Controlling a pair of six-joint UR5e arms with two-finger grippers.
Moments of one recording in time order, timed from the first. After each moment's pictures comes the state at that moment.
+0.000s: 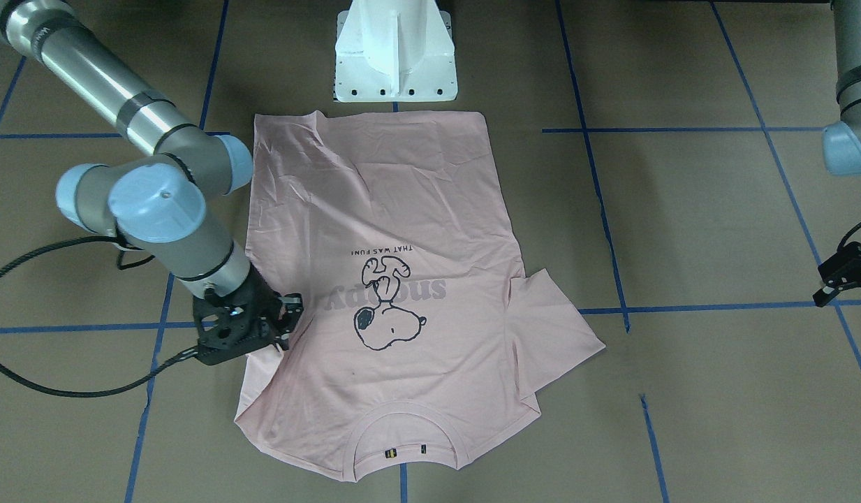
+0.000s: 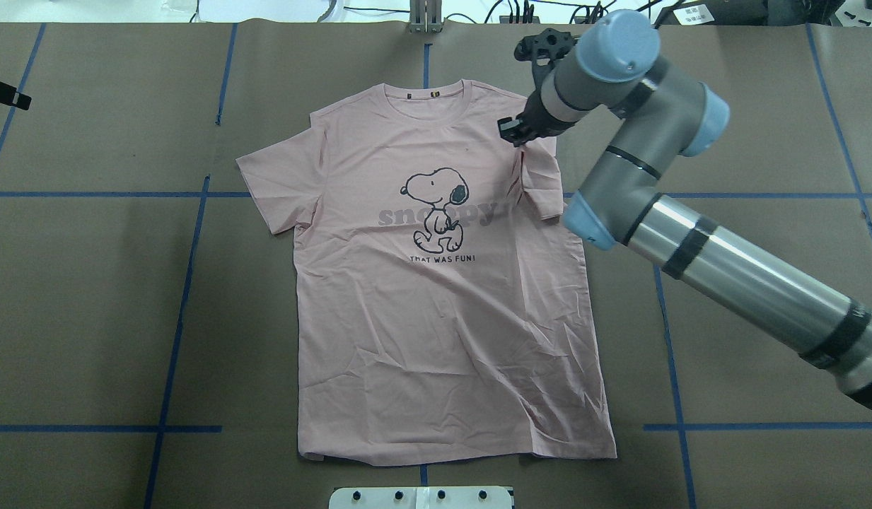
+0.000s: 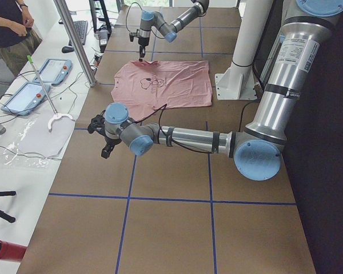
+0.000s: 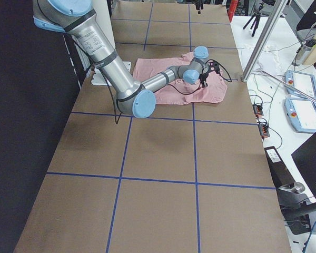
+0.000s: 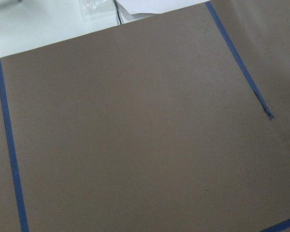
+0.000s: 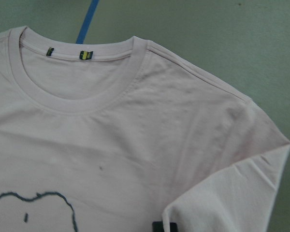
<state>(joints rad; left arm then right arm) -1.32 -1.84 -1.36 -2.24 -2.28 -0.33 0.80 -0.79 1.20 -1.06 1.96 0.86</state>
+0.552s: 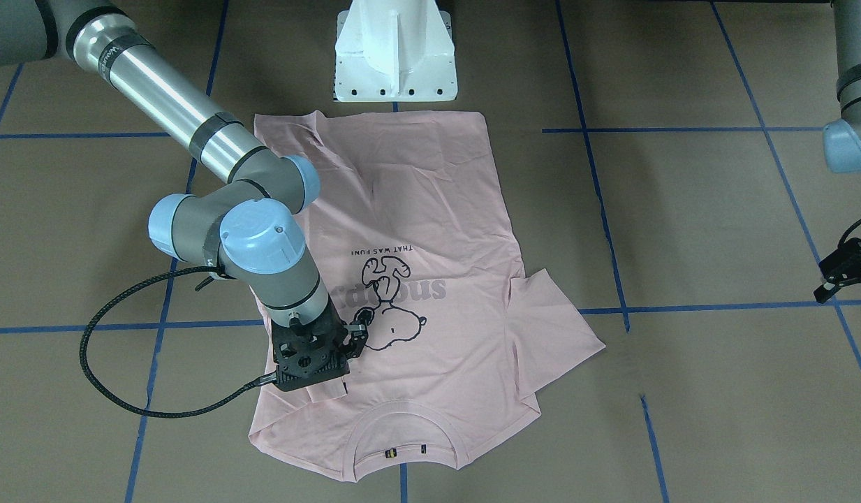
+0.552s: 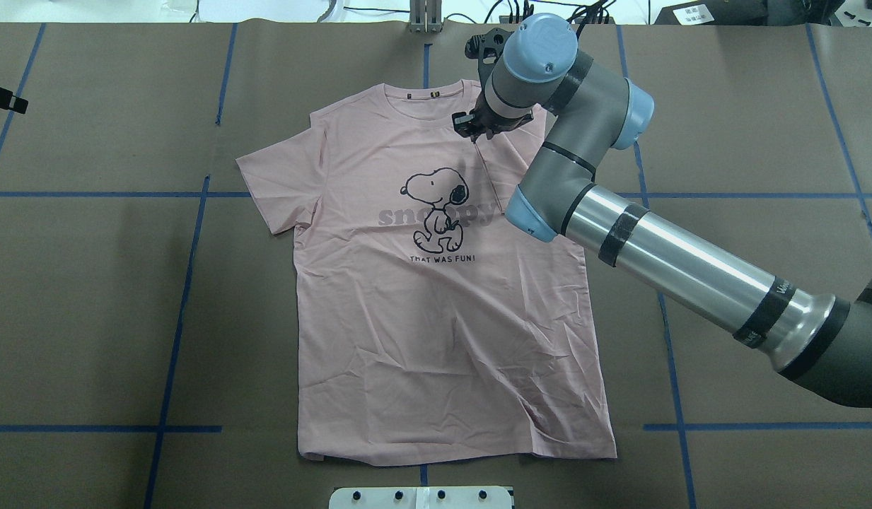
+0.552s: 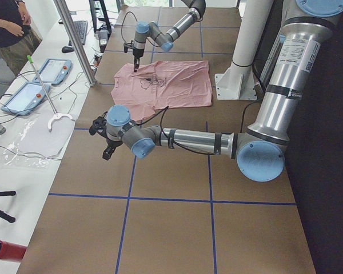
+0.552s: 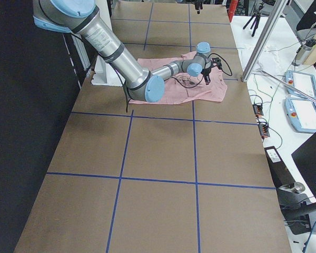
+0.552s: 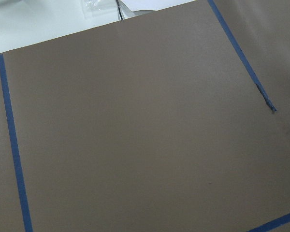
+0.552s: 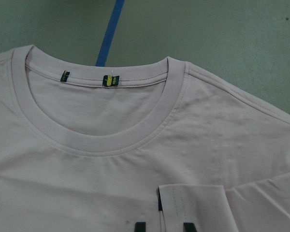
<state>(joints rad) -1.32 -1.83 -1.36 -2.25 -2.28 -0.34 0.76 -0.67 1.01 -1.00 1.90 0.90</state>
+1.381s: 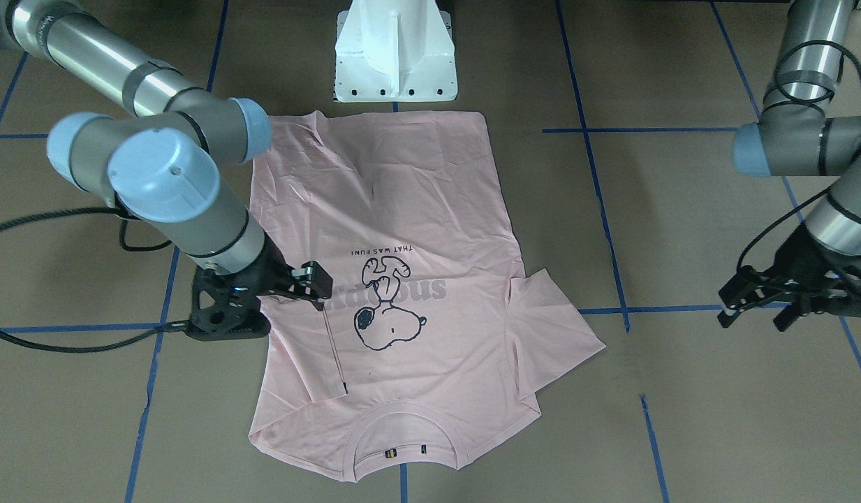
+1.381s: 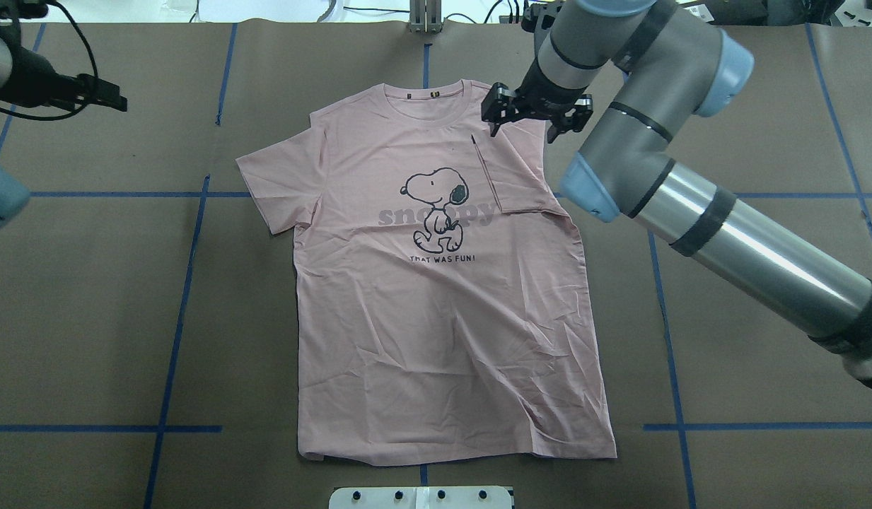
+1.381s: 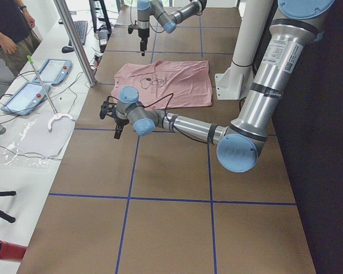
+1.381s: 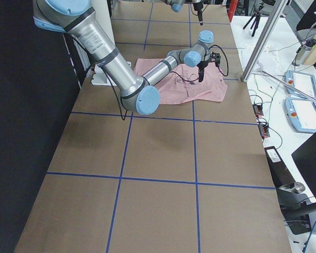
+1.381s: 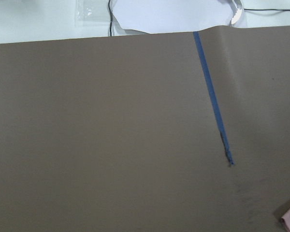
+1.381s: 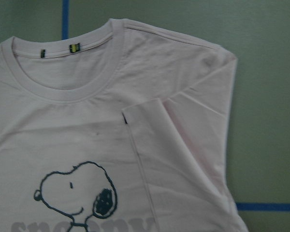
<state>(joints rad) -1.06 -1.91 -1.44 -2.26 -2.03 -0.91 0.88 -0.84 1.49 -1.48 2.15 1.02</state>
